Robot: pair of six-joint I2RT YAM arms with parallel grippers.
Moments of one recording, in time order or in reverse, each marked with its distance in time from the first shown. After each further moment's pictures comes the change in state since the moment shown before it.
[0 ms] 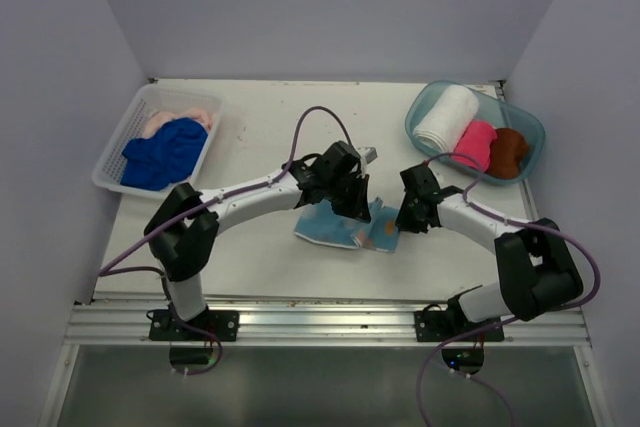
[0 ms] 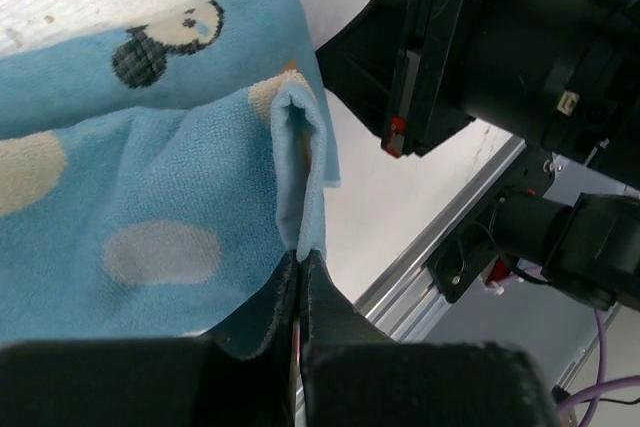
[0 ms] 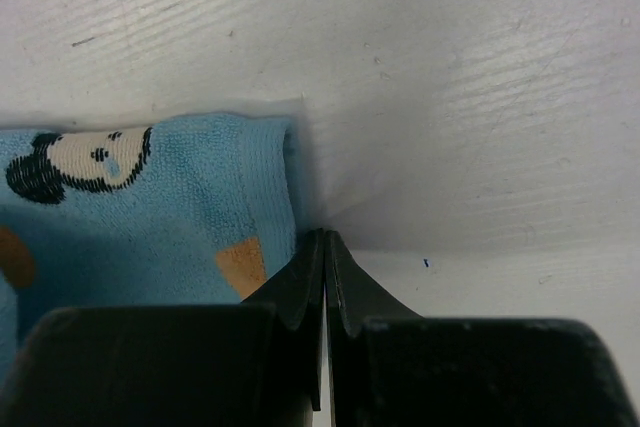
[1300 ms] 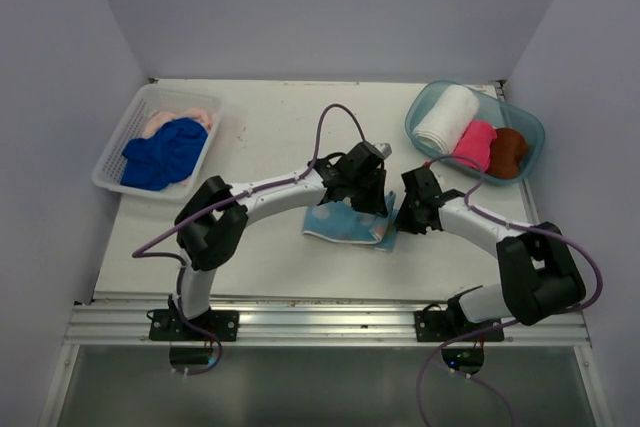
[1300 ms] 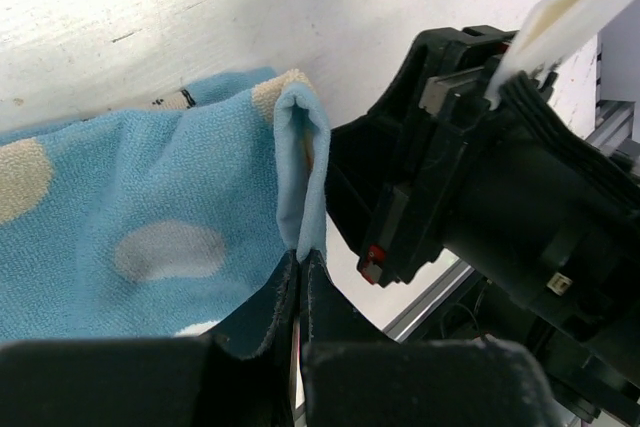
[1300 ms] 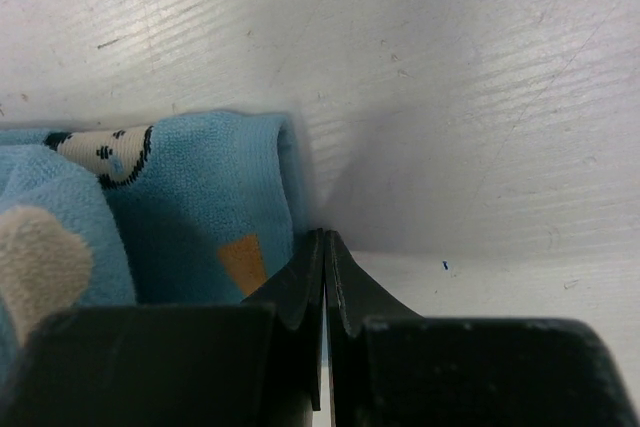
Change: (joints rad) left arm -0.052 0.196 0.203 0.004 -0.119 -0.121; right arm 0.000 -0.019 -0.029 0.051 -0.022 0.035
